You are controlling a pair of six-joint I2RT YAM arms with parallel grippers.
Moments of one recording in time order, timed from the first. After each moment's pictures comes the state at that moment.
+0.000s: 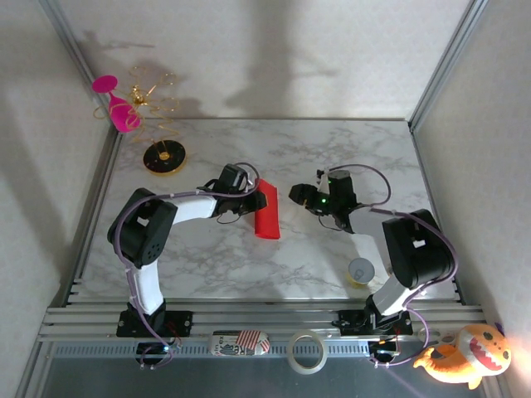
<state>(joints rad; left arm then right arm) -0.50 1.90 1.06 -0.02 0.36 -0.74 0.39 1.65 0.73 0.31 -0.49 0.80</state>
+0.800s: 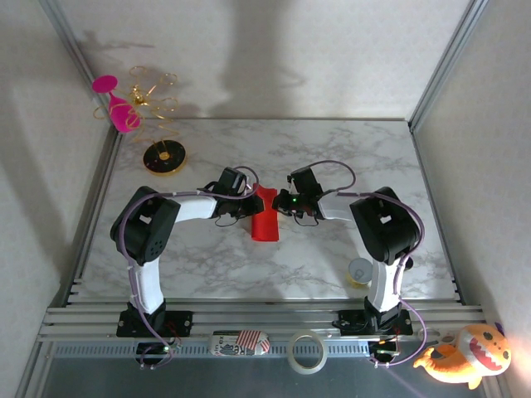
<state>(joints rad) -0.49 1.93 1.05 -0.03 0.36 -0.70 0.55 1.91 1.01 0.05 -0.38 0.78</state>
